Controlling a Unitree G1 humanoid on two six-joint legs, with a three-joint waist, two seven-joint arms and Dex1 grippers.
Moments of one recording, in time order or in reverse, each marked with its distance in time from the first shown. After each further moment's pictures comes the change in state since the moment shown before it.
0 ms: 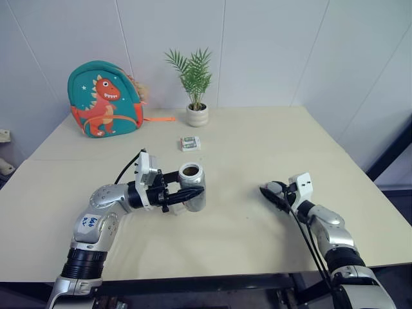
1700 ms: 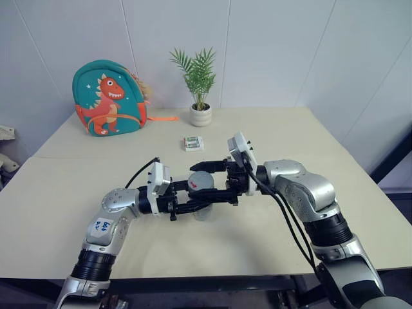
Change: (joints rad) left arm 0.008 -0.037 -0.076 0.031 0.078 -0.074 -0.055; right arm -0.224 0.033 0.317 -0.830 0.283 0.776 0.355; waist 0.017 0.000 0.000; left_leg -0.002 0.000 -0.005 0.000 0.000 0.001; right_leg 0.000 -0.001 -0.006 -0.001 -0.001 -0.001
